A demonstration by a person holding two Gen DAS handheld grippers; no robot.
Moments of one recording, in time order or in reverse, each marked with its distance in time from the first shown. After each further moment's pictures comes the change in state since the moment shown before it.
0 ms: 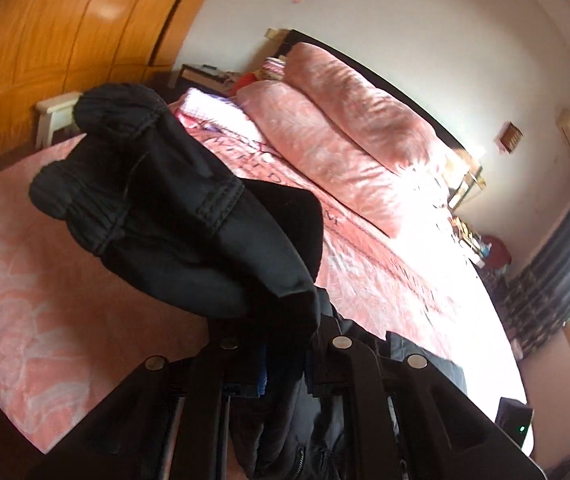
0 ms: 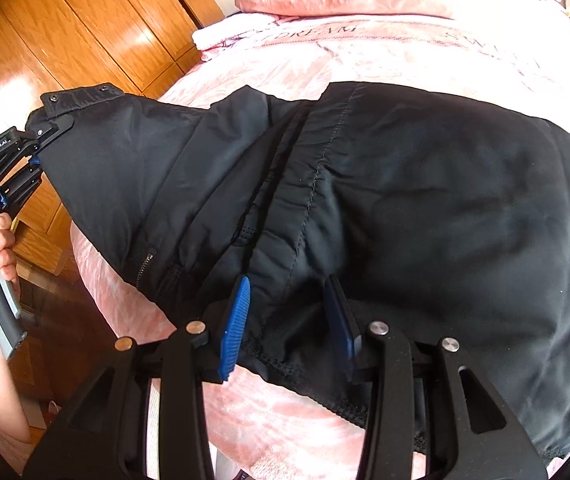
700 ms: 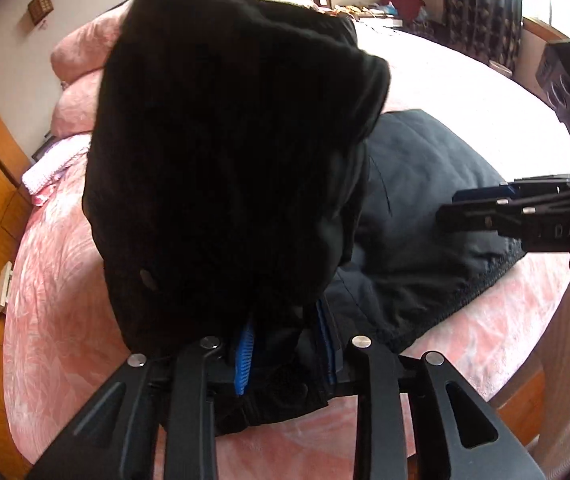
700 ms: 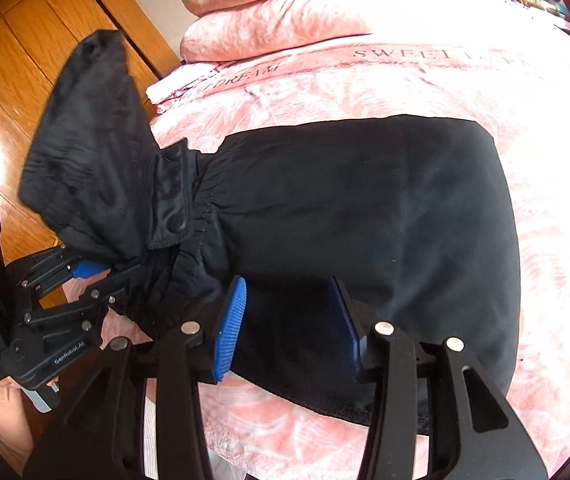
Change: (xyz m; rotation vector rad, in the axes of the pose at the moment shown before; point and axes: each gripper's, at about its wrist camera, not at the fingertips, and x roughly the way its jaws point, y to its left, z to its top) left arm 0.071 -0.168 -0.119 0.852 0.407 0.023; right arm -0.070 -0.061 -0.021 0.165 -0.116 -0.074
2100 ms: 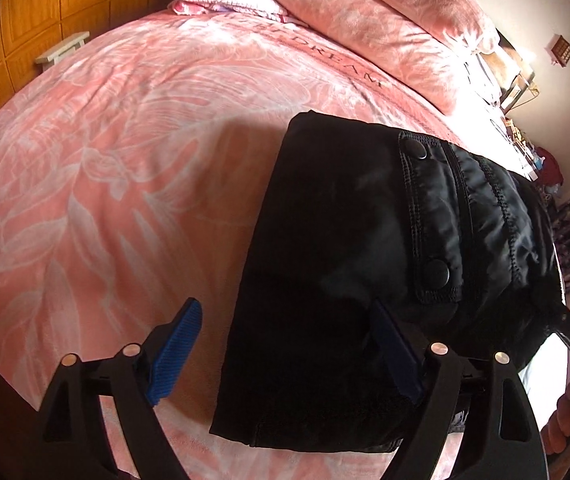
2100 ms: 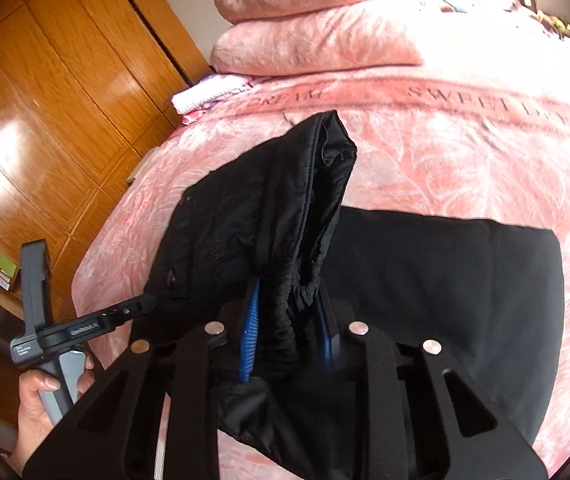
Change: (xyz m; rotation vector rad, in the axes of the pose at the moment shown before) left arm 0.017 0.147 -0.077 -0.857 0.044 -0.013; right arm 0.027 0.047 0.073 -0.102 -0.043 0.081
